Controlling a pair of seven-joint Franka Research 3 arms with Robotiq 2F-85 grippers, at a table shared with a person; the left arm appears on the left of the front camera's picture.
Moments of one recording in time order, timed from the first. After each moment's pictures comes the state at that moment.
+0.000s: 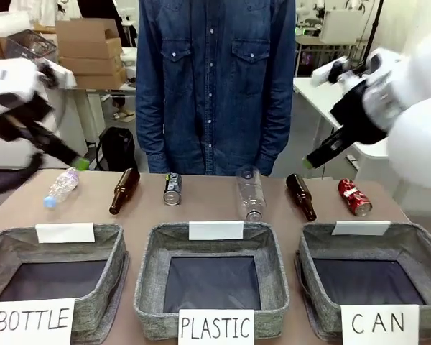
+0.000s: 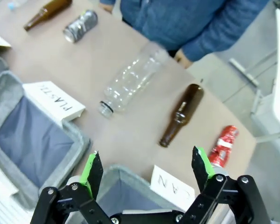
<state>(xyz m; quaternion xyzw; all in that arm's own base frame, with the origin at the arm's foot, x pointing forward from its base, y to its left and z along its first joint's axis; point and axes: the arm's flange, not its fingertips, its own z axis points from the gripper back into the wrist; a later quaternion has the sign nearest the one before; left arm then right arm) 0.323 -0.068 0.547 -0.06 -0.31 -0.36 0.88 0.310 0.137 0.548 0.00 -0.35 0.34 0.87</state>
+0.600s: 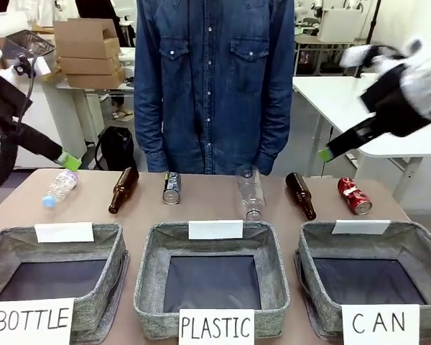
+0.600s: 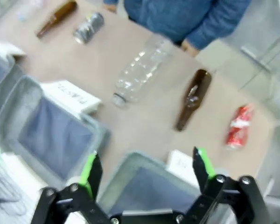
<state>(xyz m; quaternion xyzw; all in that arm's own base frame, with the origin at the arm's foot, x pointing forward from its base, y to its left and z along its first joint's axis) 0.332 -0.053 0.534 -0.25 -0.25 -0.36 0.87 0.303 0.100 0.556 0.11 -0.32 0.26 0.90</state>
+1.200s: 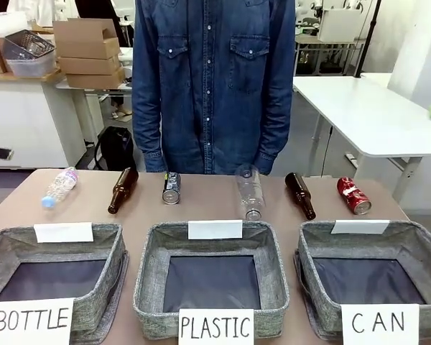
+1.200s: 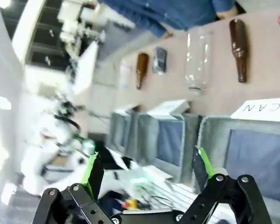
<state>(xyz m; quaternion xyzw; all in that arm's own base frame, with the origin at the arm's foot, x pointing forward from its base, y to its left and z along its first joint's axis) 0.371 0.118 0.479 -0.64 -0.17 -0.08 0.75 0.266 -0.088 0.566 0.49 -0.23 -0.05 0.84</state>
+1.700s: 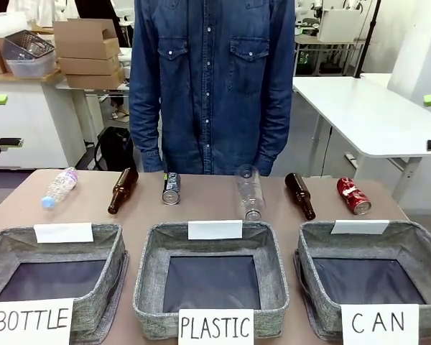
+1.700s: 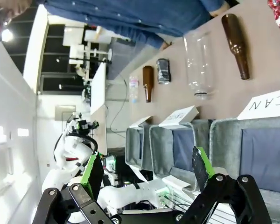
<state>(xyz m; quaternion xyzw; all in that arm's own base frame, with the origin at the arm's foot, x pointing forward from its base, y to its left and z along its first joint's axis) 0.385 0.112 0.480 -0.66 -0.17 0.00 0.74 0.281 -0.090 0.554 0.51 -0.21 -0.13 0.82</state>
